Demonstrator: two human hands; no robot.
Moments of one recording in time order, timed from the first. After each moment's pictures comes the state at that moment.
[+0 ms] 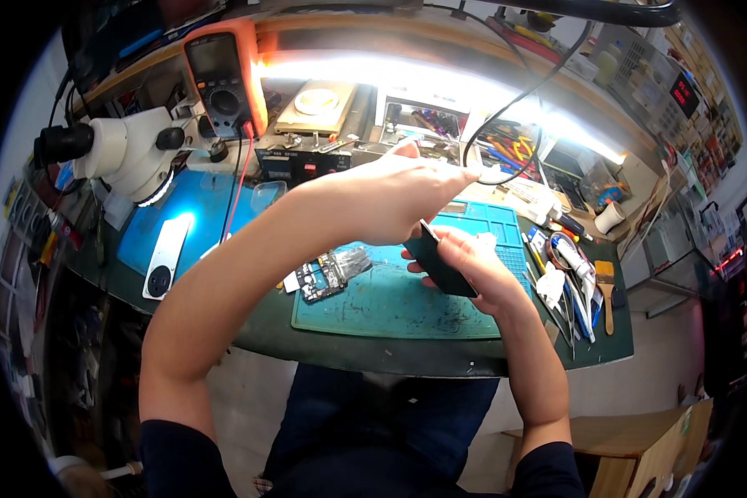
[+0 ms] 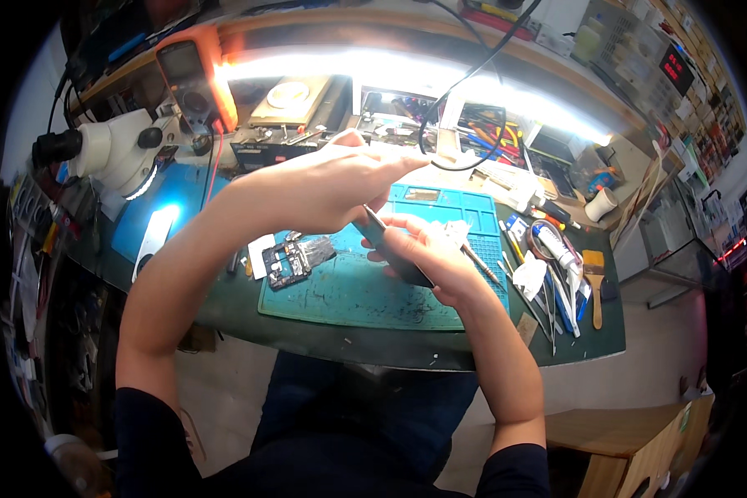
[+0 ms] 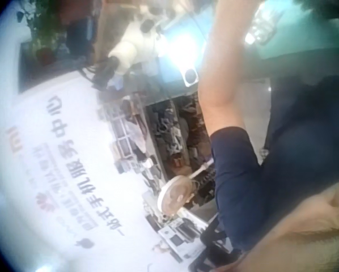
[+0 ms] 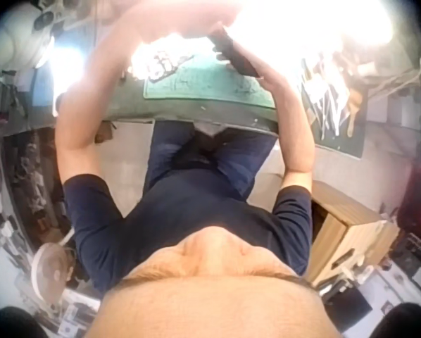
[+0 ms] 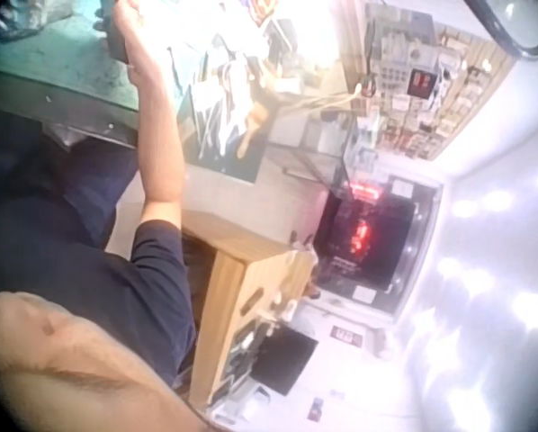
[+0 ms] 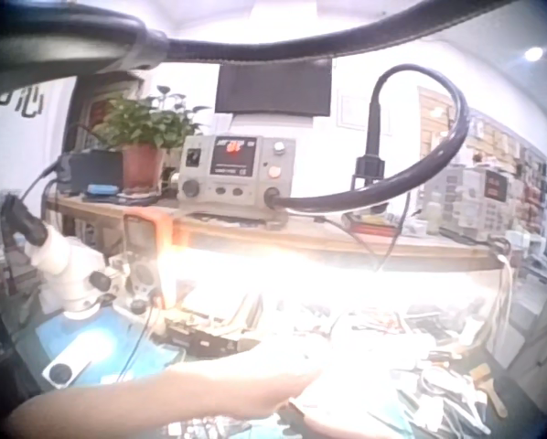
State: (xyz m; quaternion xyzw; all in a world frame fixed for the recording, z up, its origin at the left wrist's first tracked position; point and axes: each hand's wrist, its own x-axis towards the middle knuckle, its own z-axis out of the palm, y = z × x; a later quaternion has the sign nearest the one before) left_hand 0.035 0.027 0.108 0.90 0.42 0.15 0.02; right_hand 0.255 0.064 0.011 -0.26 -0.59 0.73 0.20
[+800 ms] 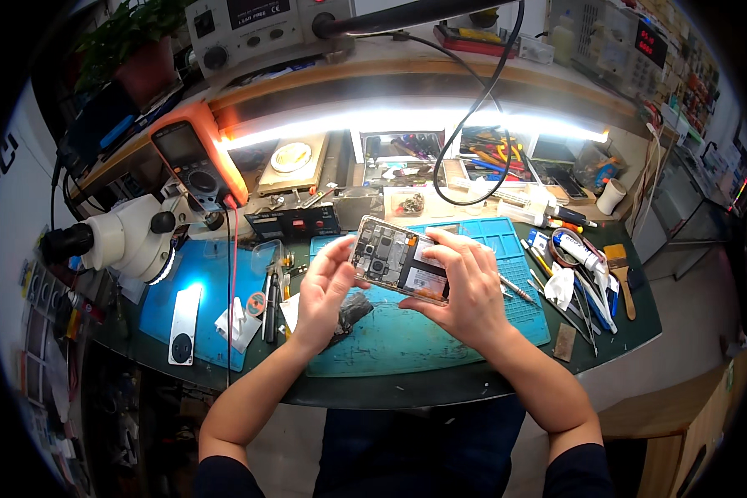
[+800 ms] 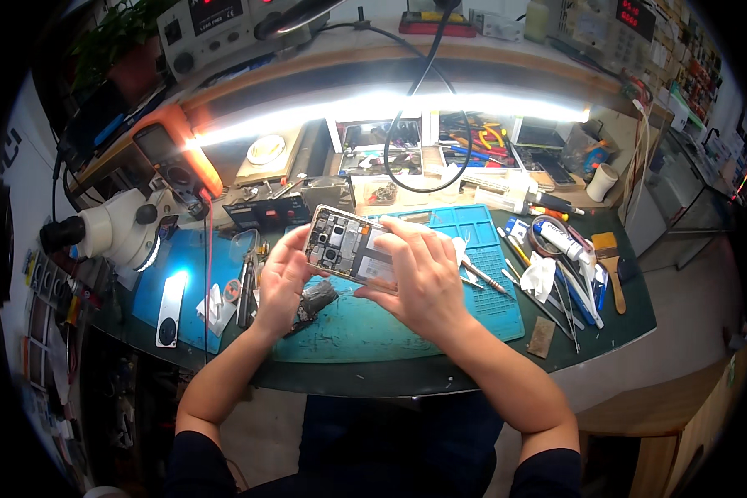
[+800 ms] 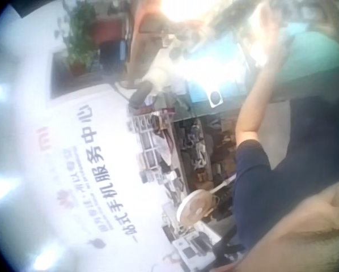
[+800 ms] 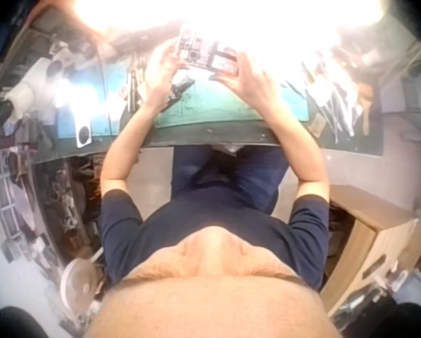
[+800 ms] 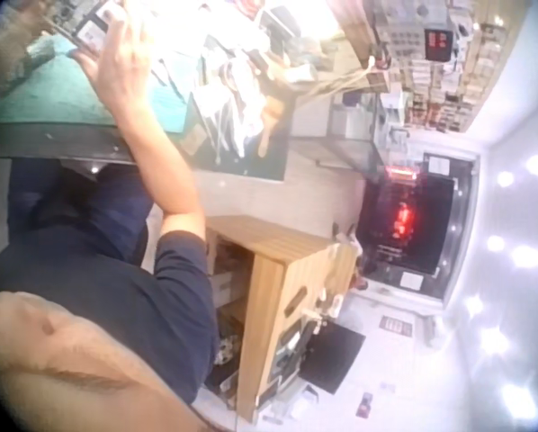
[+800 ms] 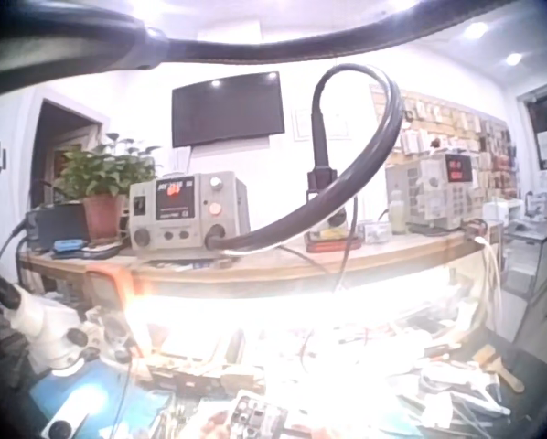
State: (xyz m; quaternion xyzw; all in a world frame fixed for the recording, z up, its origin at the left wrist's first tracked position) left_hand 0.011 -0.012 -0.026 0.48 0.37 0.66 0.44; right_hand 0.246 0.047 -0.003 -0.28 -0.86 0.00 0.43
